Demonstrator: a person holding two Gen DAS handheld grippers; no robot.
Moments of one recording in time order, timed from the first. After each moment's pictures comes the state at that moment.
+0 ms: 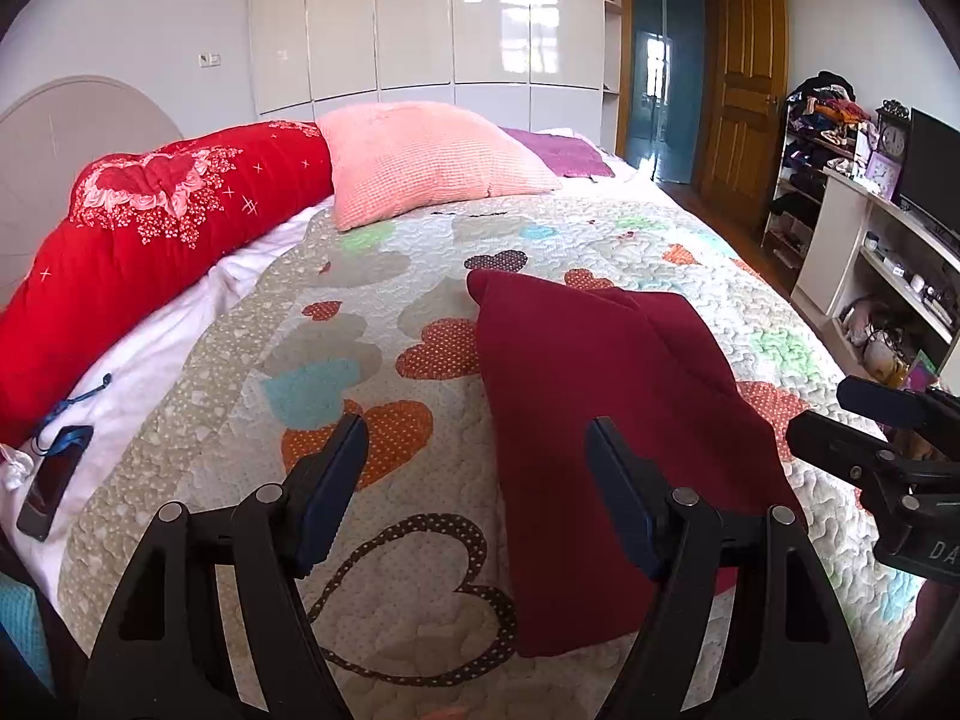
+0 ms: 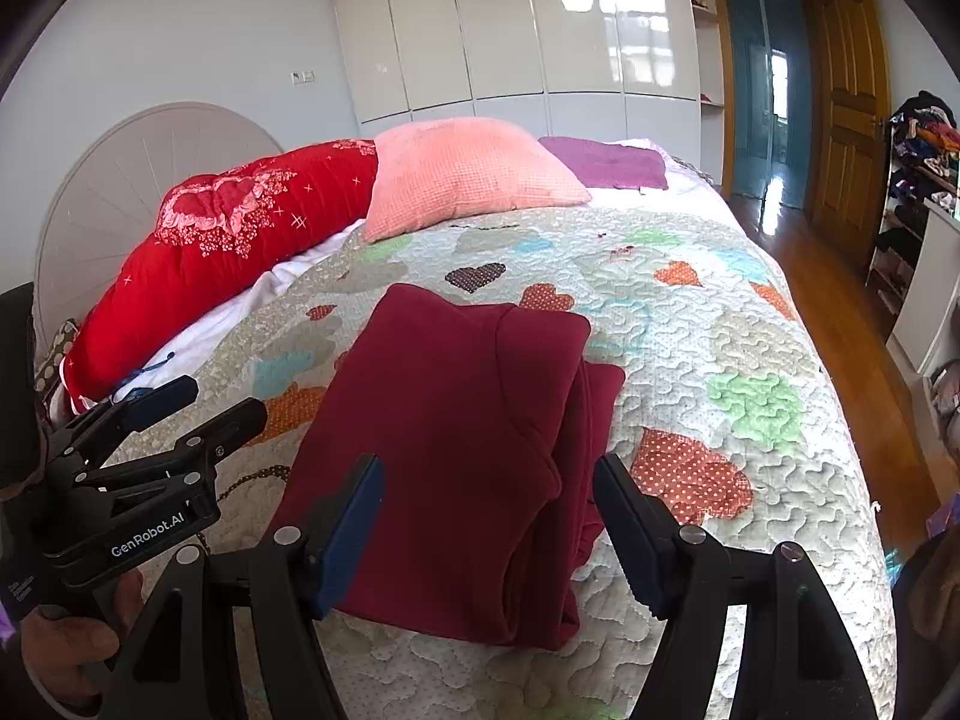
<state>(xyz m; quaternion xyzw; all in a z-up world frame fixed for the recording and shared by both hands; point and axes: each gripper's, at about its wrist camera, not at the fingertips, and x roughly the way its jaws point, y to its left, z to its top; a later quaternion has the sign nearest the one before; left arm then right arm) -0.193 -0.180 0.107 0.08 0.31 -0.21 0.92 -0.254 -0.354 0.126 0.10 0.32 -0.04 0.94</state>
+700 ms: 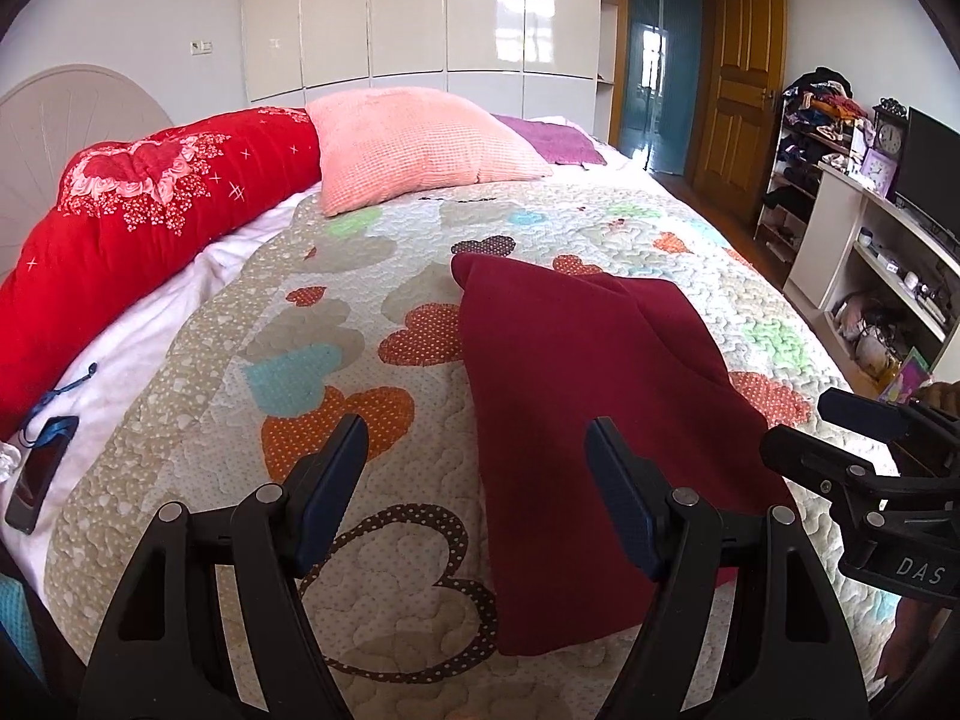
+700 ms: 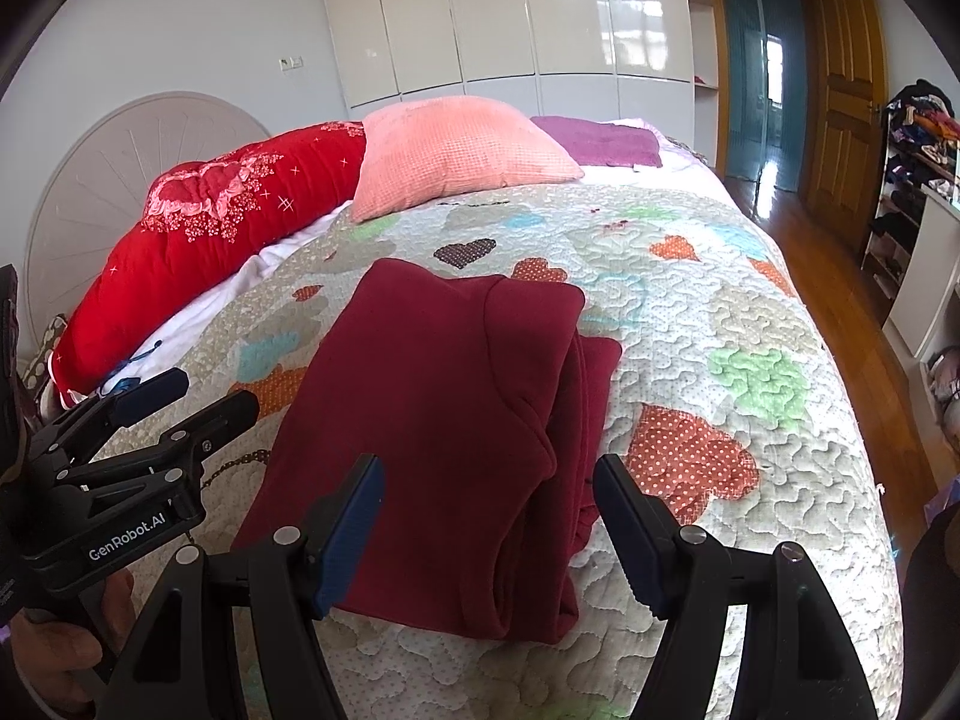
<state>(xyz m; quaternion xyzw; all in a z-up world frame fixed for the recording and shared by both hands) -0.192 -0.186 0.102 0.07 0.32 -0.22 0.92 -0.247 -0.358 0.111 0.11 0.34 -0.05 0.93</state>
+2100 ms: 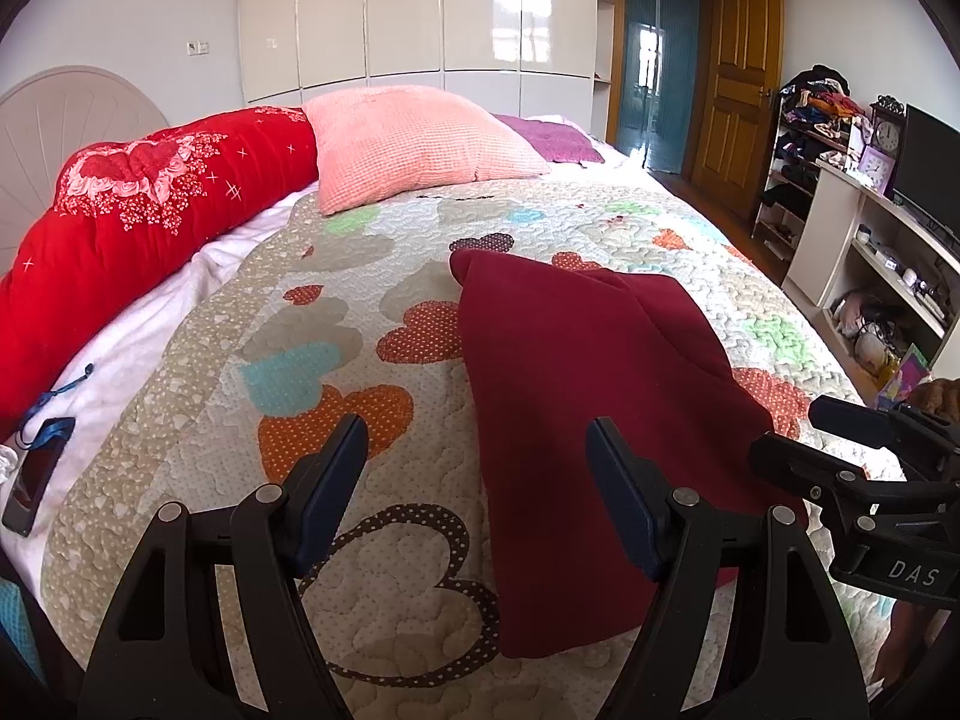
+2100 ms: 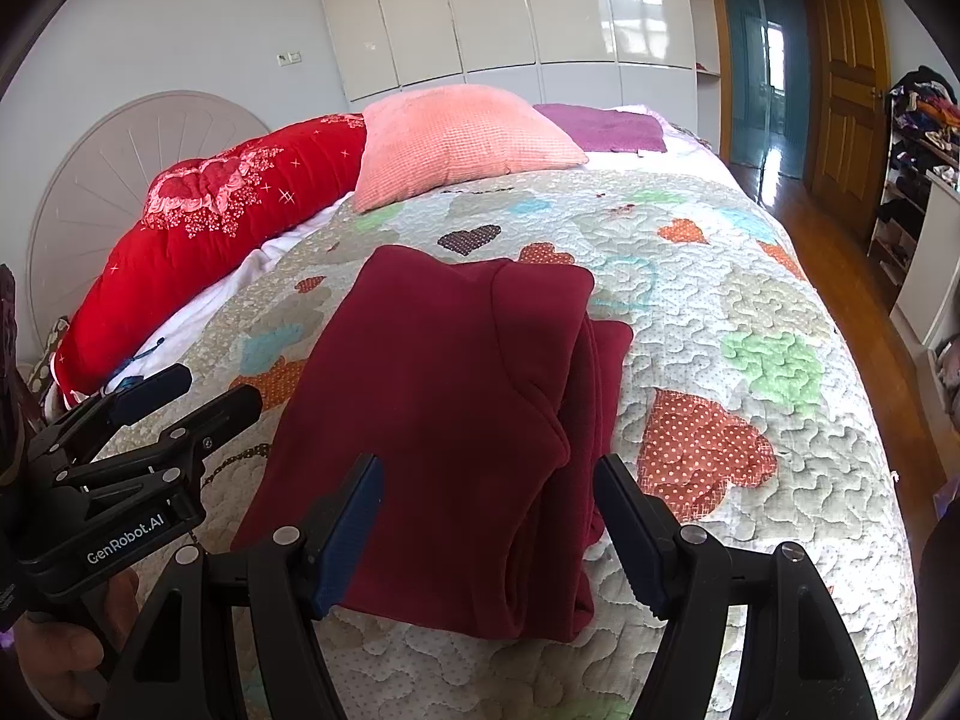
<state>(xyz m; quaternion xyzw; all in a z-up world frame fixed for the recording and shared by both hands) -0.187 -0.184 0.096 0.08 0.32 -0.23 0.92 -0.240 -0.359 0.101 0.12 0.35 -0.04 0.93</state>
